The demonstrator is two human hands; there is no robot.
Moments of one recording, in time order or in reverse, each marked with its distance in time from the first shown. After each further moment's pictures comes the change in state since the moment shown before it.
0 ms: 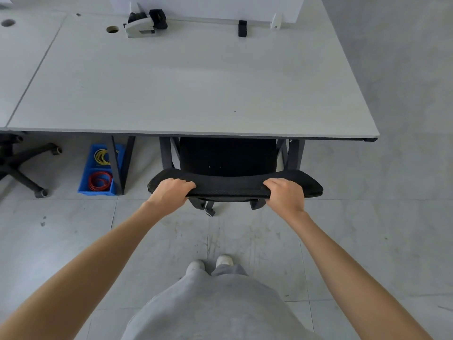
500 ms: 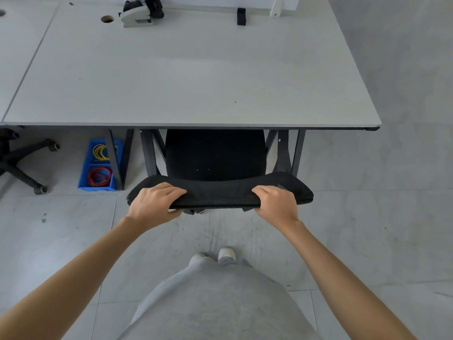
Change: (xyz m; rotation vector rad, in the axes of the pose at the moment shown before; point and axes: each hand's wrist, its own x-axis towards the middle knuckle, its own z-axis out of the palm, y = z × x) left_hand -0.061 -0.019 0.018 -0.086 0.322 0.138; right_hand -0.034 -0.030 0.016 0.084 0.074 -0.141
